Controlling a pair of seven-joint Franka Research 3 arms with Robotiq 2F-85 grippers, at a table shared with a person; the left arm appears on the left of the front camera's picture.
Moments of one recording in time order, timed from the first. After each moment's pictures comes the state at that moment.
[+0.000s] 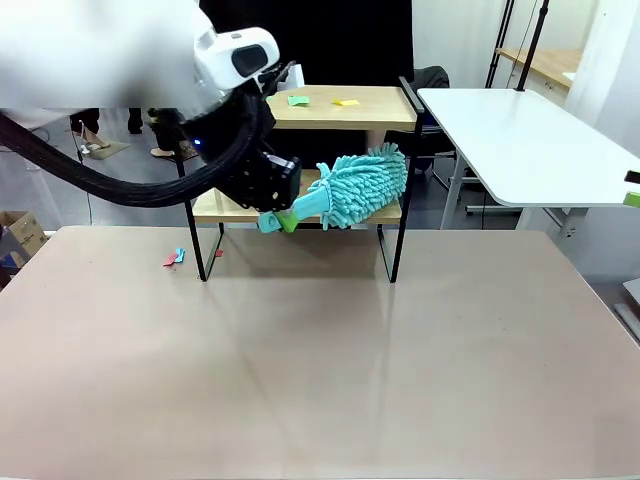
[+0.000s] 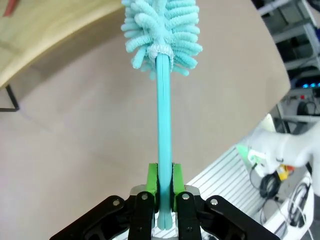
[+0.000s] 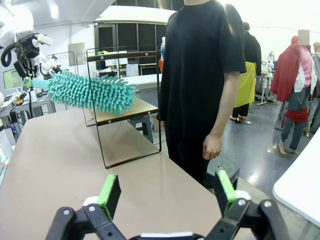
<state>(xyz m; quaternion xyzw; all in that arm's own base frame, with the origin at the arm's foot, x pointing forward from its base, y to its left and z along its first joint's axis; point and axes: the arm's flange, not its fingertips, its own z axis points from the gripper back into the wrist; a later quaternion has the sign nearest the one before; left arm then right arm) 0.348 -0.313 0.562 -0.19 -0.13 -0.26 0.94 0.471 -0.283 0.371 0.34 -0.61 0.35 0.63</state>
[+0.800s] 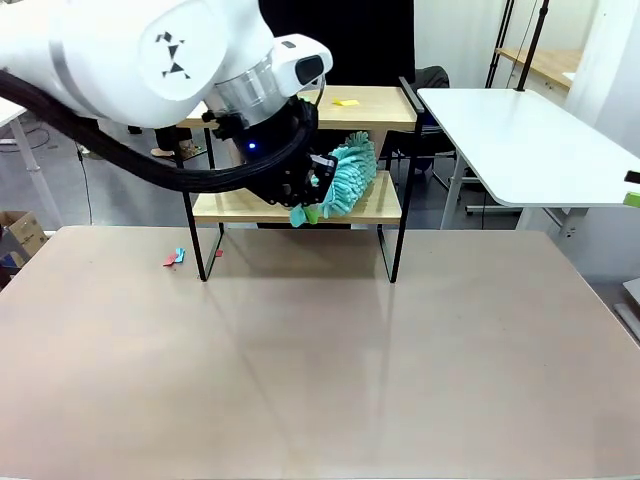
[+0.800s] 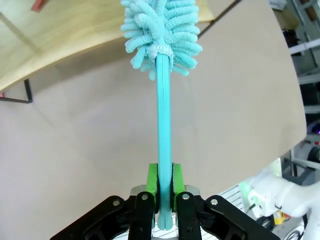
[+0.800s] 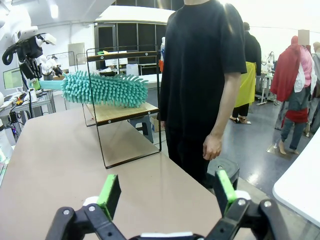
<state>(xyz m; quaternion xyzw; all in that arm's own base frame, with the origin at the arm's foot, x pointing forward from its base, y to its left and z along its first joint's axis) 0.361 -0.357 0.557 -0.14 -0.16 -0.16 0.96 0.471 -0.283 0.371 0.34 -0.61 0.35 0.63</state>
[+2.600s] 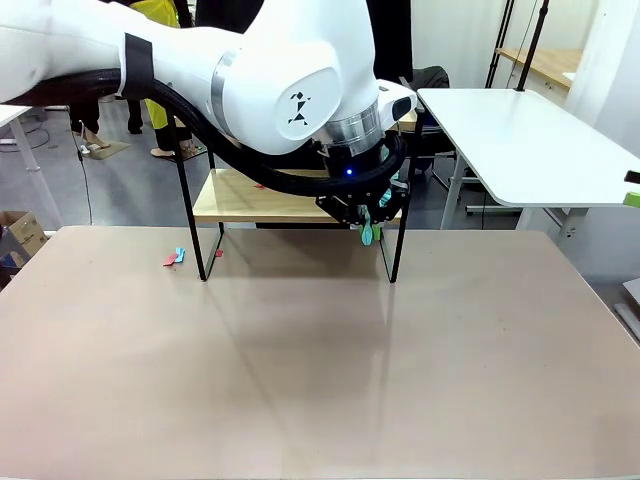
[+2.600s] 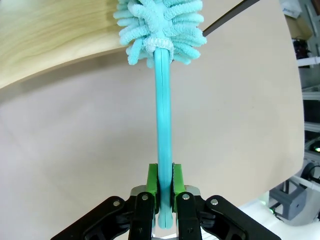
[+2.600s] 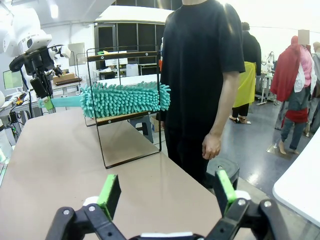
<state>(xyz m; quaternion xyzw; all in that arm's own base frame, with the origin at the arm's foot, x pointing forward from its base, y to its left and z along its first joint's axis) 0.407 -0.459 0.507 -0.13 -0.13 -0.11 0.98 0.471 -0.283 0.371 0.34 -0.61 0.35 0.63</state>
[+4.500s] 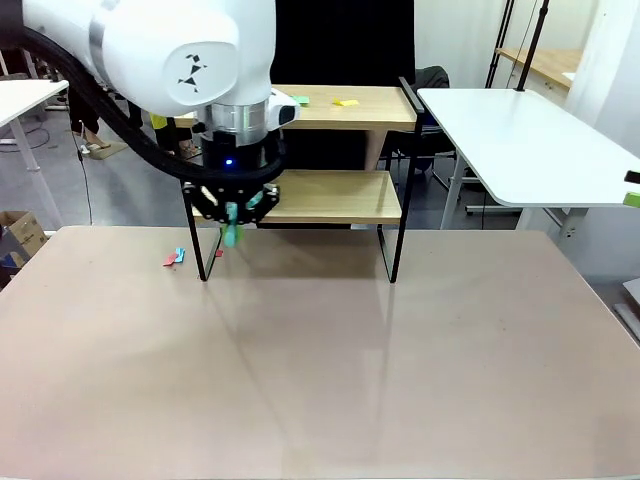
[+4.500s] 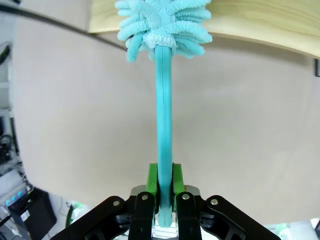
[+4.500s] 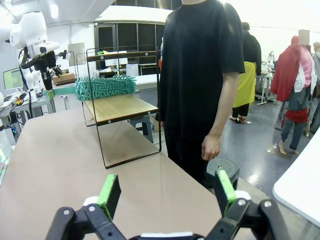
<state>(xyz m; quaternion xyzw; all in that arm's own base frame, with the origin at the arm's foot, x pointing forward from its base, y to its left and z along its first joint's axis) 0.411 -0.309 0.511 0.07 -0.08 0.01 0.99 0.471 -0.283 0.371 0.34 -0.61 0.35 0.63</state>
